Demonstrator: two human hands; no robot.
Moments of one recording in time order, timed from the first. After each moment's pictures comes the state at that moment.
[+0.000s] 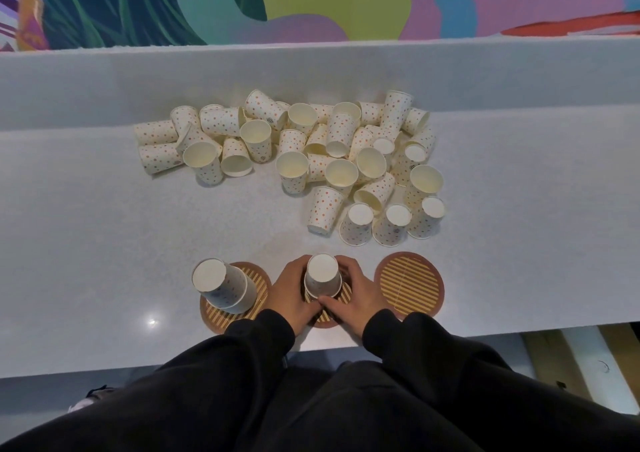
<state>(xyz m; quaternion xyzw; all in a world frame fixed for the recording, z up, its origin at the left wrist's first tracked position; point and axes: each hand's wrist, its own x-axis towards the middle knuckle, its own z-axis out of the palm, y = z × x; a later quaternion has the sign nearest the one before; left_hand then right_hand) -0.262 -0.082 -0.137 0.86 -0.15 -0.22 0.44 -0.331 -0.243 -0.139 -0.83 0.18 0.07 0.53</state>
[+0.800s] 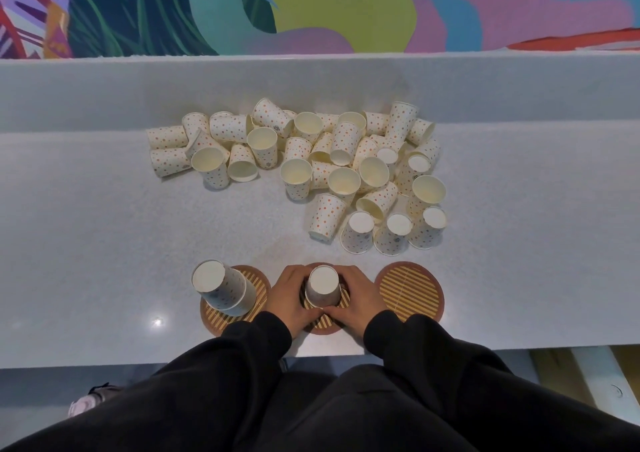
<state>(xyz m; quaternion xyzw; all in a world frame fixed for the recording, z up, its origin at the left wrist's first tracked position) -0.255 -0.081 -0.154 0.90 -0.20 -0.18 0.34 -0.321 -0.258 -0.152 -0.88 0.10 0.08 0.46</state>
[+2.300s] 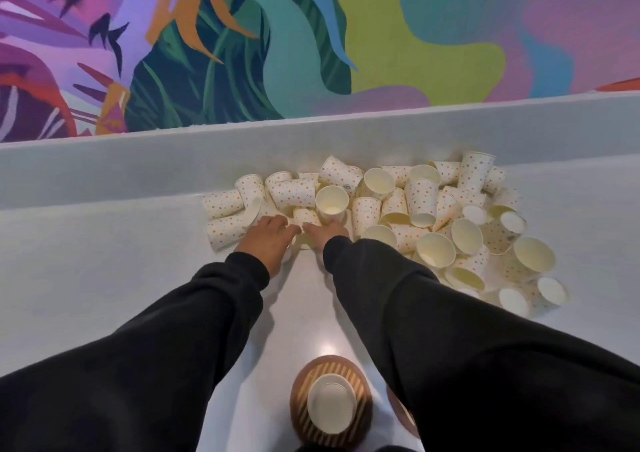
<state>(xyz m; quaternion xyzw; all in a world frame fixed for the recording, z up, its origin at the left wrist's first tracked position) 0.066 0.025 -0.091 0.92 -0.38 -0.07 -0.06 0.027 -0.128 -0.095 -0.72 0.37 0.11 0.57</state>
